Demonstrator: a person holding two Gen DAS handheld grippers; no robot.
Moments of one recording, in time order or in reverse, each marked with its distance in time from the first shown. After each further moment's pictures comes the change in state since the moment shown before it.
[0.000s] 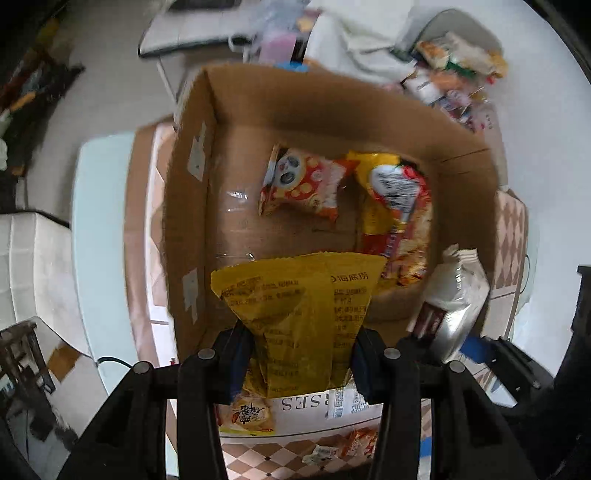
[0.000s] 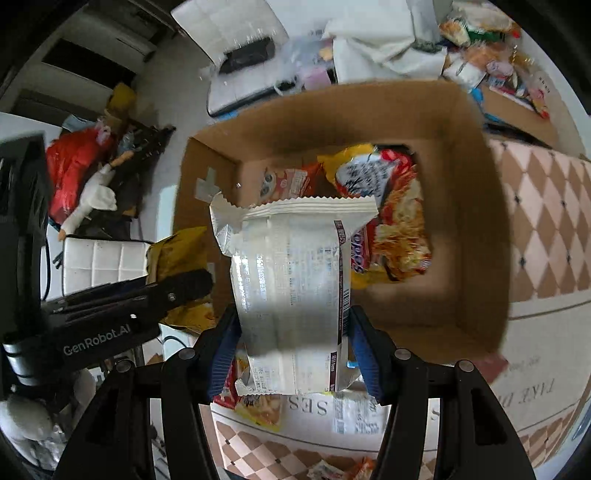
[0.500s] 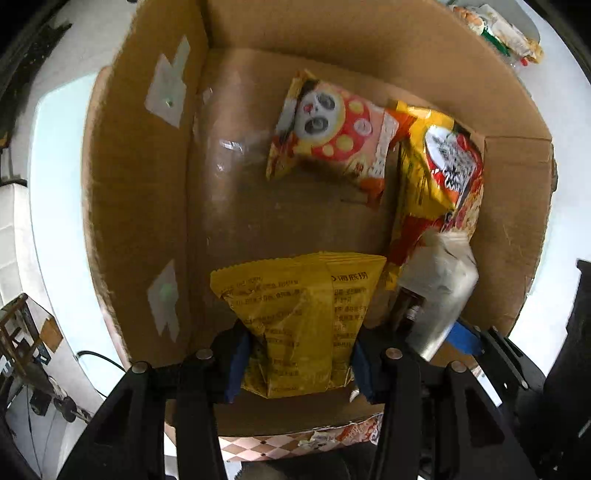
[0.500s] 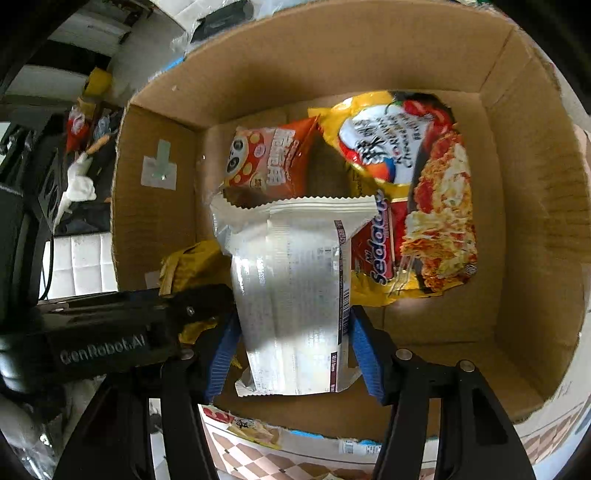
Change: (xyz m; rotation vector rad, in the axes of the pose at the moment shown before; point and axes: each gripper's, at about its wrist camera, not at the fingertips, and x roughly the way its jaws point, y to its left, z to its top) left arm 0.068 0.020 0.010 -0.049 0.216 -0.030; right arm 0.097 -0.006 0.021 0.016 0.135 -0.035
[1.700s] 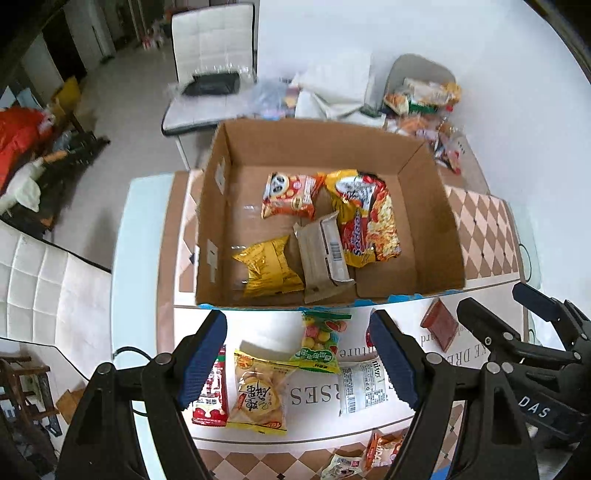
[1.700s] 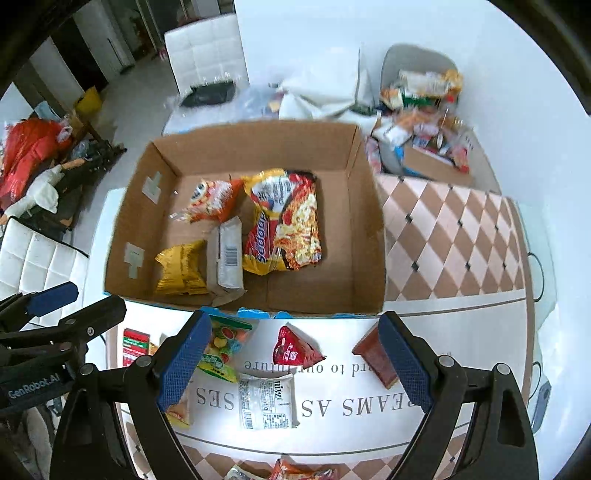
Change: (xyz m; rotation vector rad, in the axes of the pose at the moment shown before) left arm -0.089 -0.046 -0.200 0.157 -0.657 0.138; right arm -0.139 -0.016 -0.147 -0.102 -0.468 -0.282
